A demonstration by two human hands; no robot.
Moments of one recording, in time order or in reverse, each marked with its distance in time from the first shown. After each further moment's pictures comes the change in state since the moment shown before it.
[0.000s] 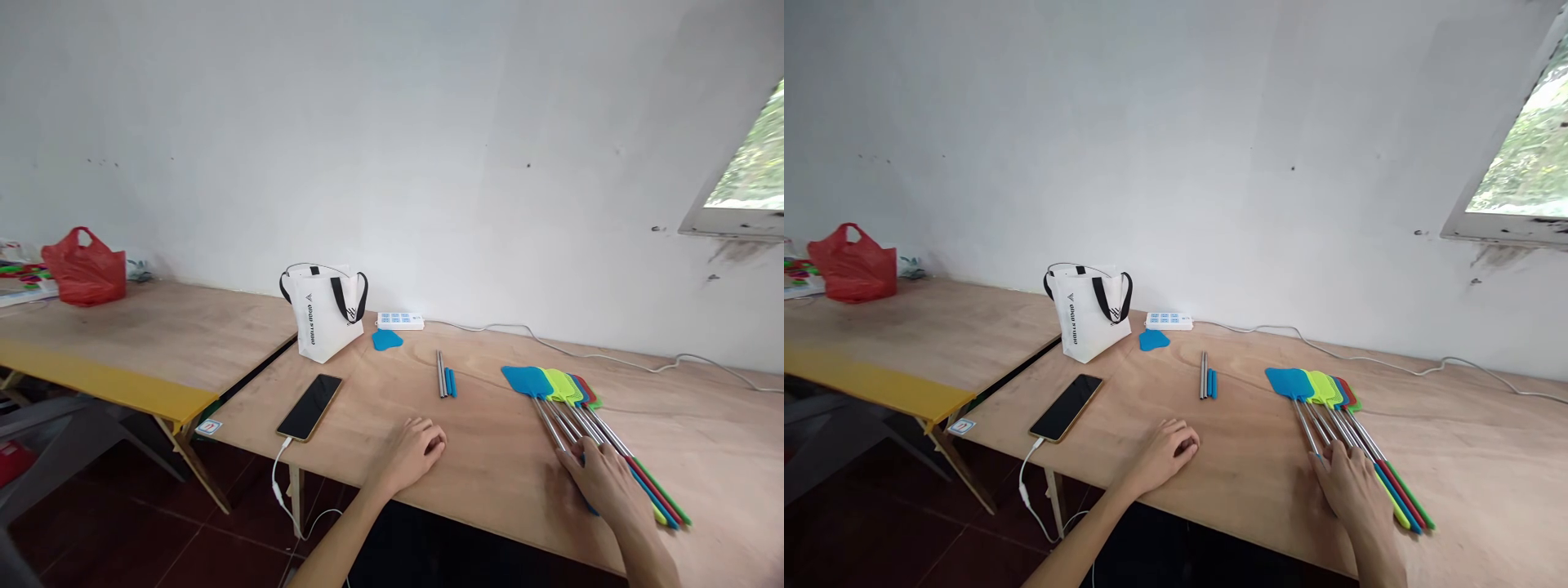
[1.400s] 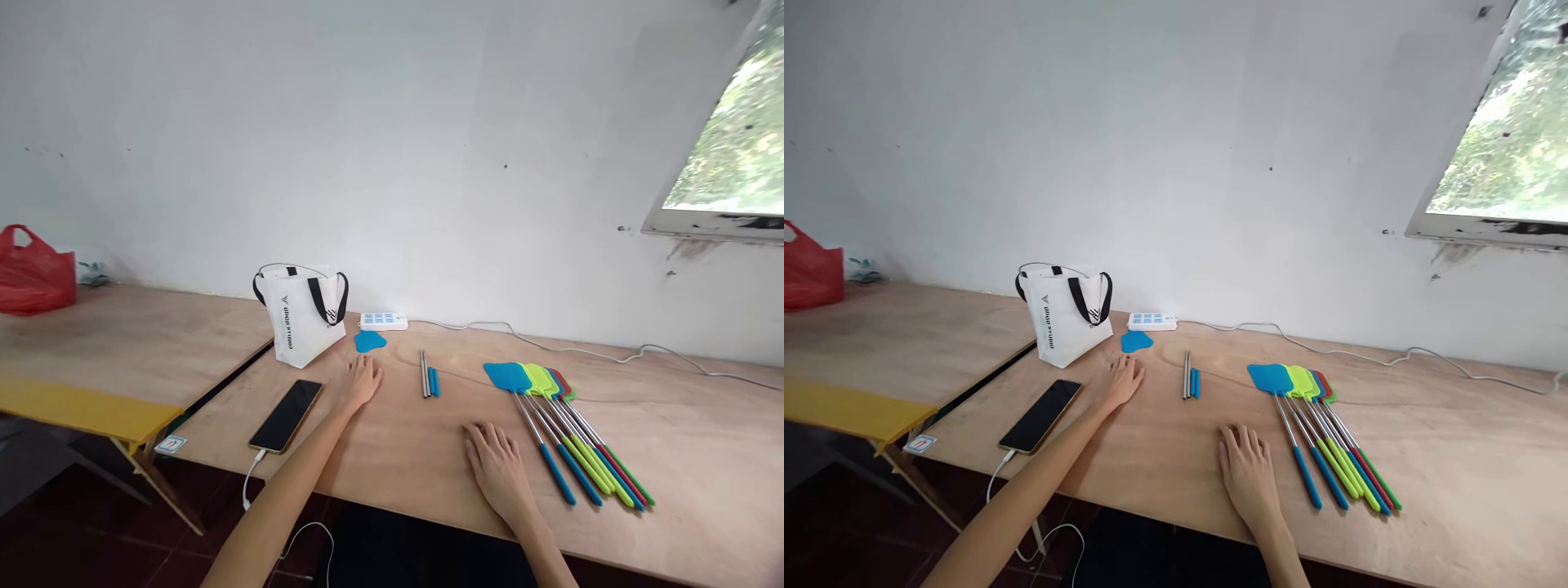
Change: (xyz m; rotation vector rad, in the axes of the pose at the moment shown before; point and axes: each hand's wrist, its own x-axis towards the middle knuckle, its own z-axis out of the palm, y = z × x) left_hand 0.092 -0.133 -0.041 0.498 0.171 -0.395; right_hand -0.045 -0.103 0.042 0.031 0.352 -0.608
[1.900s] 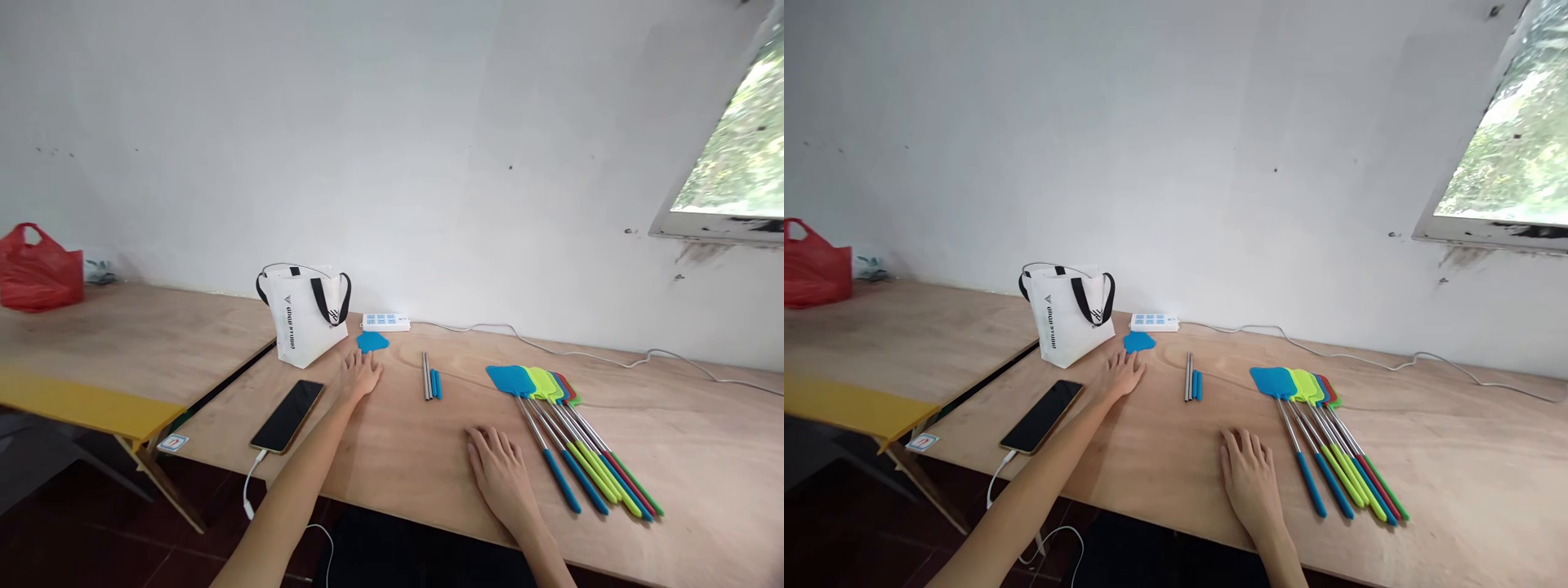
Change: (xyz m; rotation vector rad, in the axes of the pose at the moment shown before) left_hand 0.030 -0.018 0.023 0.052 -0.086 -0.170; right_hand -0.001 0.000 0.004 -0.008 -0.011 0.016
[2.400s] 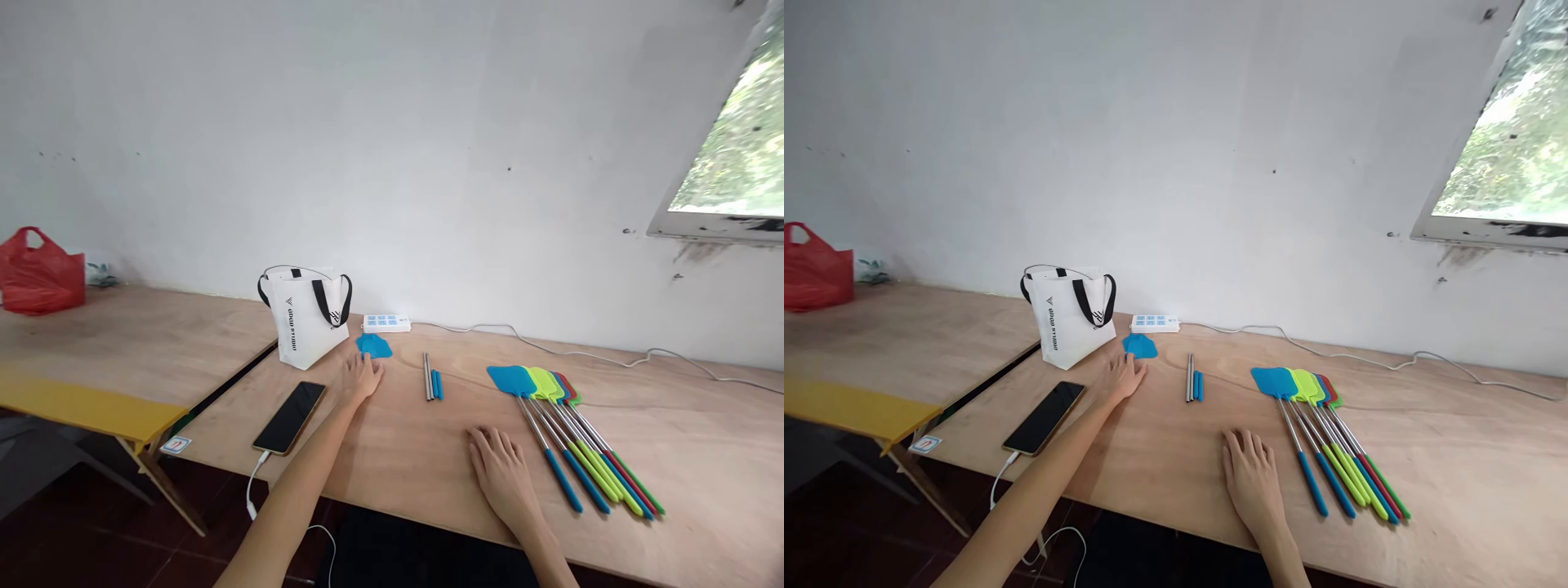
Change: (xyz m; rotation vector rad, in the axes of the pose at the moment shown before) left_hand -0.006 0.002 -0.003 0.015 0.075 0.018; right_hand -0.002 0.001 0.001 -0.002 0.019 -0.017
